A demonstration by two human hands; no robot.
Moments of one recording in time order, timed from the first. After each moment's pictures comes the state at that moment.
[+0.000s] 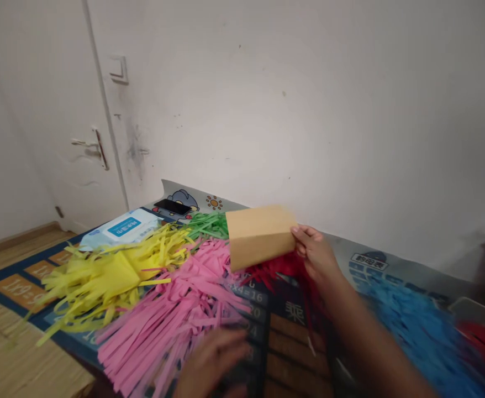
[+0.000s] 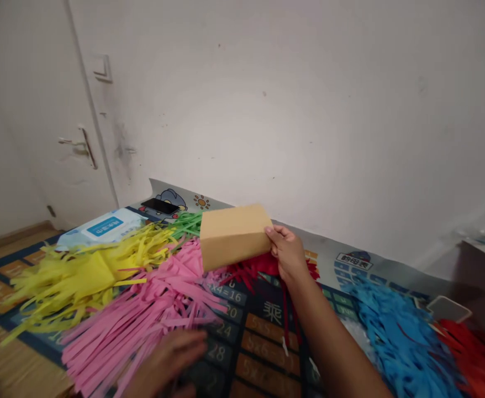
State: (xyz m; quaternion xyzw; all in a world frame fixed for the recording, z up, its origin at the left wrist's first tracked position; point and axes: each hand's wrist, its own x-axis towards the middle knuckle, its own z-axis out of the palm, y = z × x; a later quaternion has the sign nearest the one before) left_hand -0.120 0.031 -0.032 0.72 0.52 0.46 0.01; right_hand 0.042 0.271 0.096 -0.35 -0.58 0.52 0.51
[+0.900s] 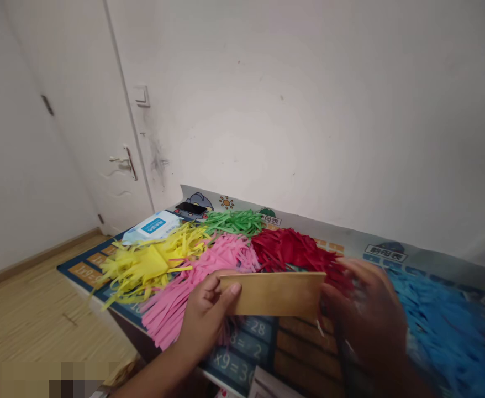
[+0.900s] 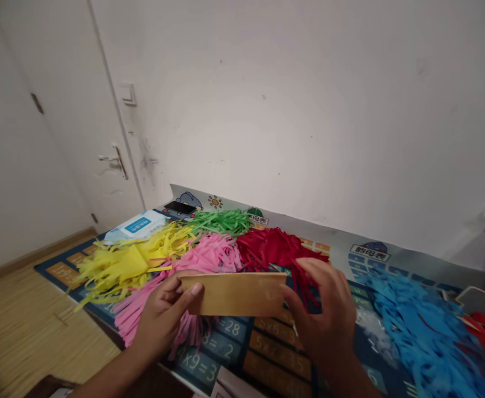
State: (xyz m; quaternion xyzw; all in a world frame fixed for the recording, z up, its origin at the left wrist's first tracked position) left_hand -0.122 0.042 0.054 0.41 0.48 0.69 0.35; right_hand 0.112 0.137 0.080 -0.37 -0.77 0.02 0.52
